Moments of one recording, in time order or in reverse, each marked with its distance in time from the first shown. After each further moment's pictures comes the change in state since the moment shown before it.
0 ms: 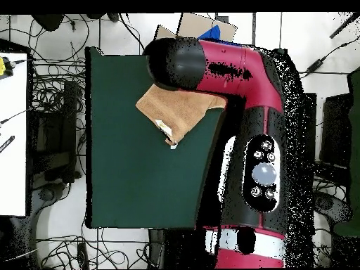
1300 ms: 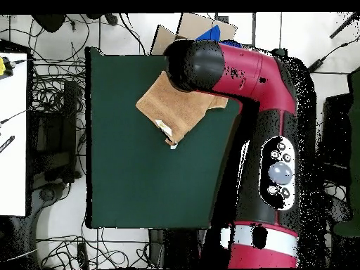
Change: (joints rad) arm -0.042 0.021 0.000 0.006 0.038 0.011 0.000
